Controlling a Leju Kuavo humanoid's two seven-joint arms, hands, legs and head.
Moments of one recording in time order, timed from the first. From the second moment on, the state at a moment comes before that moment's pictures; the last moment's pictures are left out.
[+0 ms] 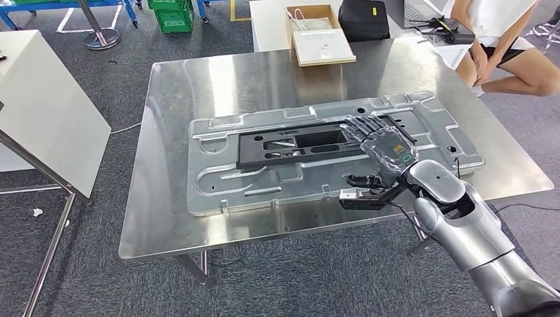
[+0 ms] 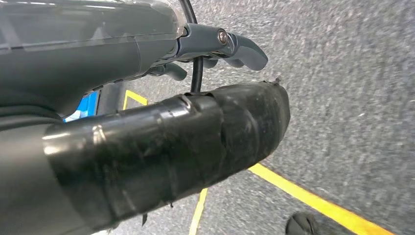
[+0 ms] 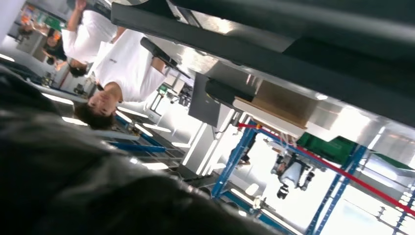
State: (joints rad) left arm -0.01 -0.13 1.26 -0.24 -1.23 -0.04 -0.04; right arm -0.43 -0.59 0.58 -1.33 0.88 0.02 -0.24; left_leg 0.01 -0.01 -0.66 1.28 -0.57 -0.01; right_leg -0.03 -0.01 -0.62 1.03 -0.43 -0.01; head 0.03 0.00
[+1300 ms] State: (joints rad) left arm -0.02 -0.13 1.28 -0.24 -1.23 -0.05 -0.07; right arm -0.46 -0.62 0.56 -1.35 0.88 0.03 -0.25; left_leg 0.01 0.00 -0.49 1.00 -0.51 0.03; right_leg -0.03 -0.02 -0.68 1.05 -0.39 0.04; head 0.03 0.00
